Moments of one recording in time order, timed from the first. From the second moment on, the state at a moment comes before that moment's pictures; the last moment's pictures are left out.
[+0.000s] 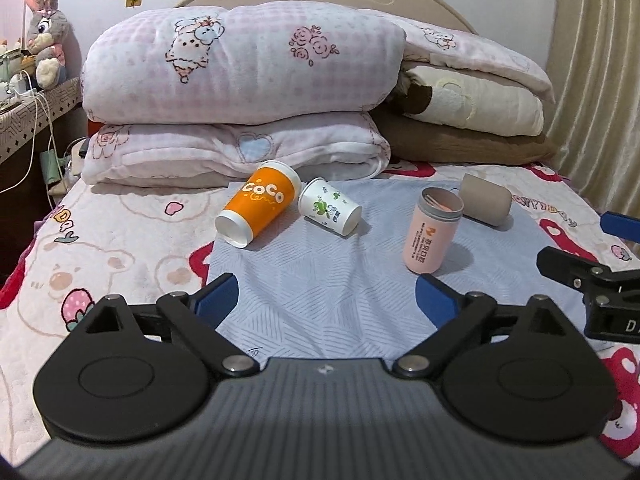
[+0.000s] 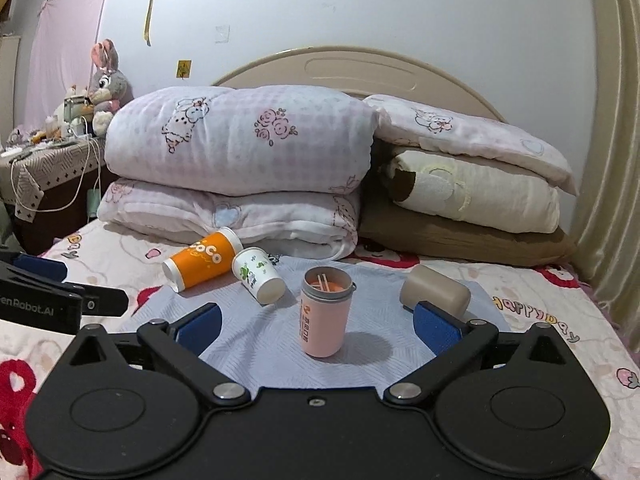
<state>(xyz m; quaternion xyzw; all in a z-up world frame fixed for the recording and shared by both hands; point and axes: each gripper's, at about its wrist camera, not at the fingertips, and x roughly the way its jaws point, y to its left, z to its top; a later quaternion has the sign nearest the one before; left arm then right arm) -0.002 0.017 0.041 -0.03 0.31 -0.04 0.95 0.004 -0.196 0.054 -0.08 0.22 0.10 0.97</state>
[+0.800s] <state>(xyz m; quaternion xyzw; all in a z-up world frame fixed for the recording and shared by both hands) 0.006 0.017 0.031 -0.02 0.36 -0.02 0.93 0.014 -0.202 0.041 -0.05 0.28 0.06 0.96</state>
